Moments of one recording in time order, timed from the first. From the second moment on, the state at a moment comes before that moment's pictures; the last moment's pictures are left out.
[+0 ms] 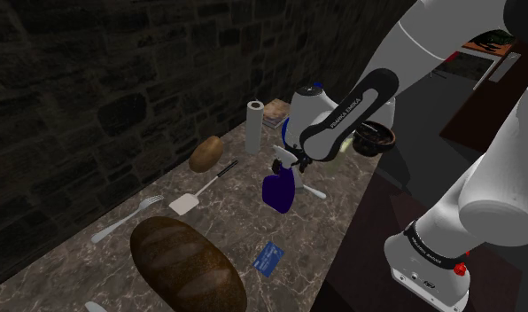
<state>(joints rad) 0.07 0.20 0.11 -2.57 -0.11 2.74 0.57</state>
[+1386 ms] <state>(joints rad) 0.06 0.08 0.13 -2.58 -0.07 2.63 0.53</state>
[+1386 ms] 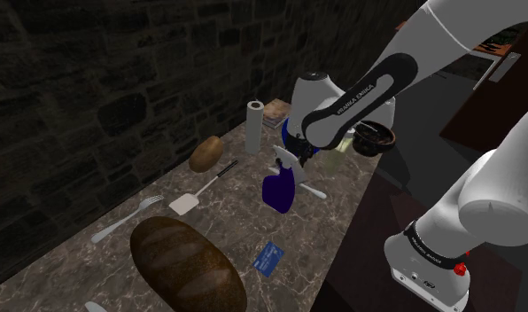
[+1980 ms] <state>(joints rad) 0.06 -0.03 0.14 -2.57 -0.03 2.51 0.50</state>
